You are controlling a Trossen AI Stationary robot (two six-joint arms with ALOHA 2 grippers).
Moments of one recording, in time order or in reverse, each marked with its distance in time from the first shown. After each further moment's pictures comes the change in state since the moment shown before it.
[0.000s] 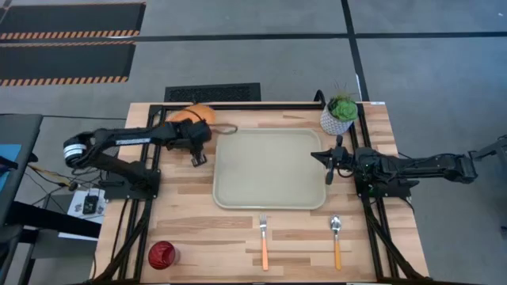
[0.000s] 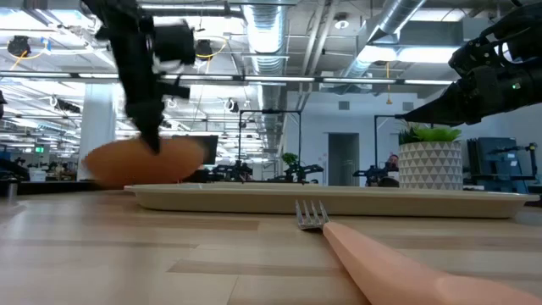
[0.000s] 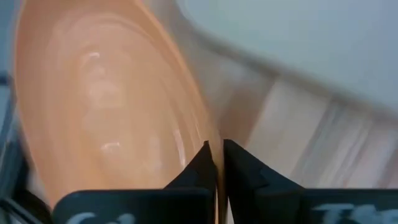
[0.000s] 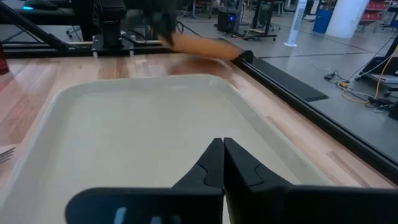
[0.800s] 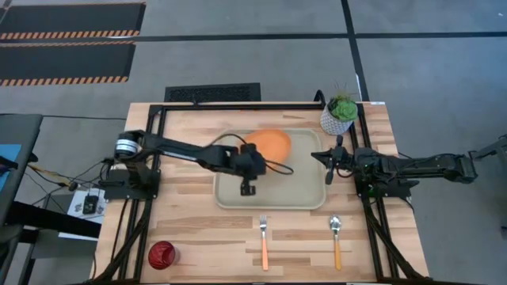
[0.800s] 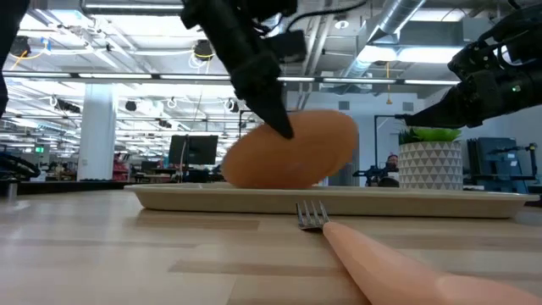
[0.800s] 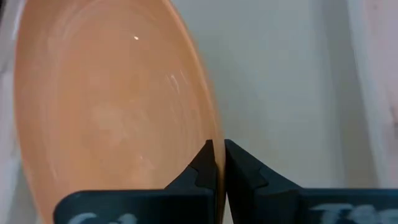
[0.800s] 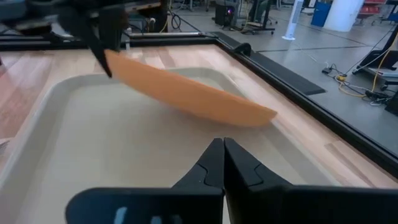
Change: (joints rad) left arm -0.431 0.553 0.518 0.276 0.113 0.008; right arm 0.000 0.001 0.000 -0.028 0.011 0.008
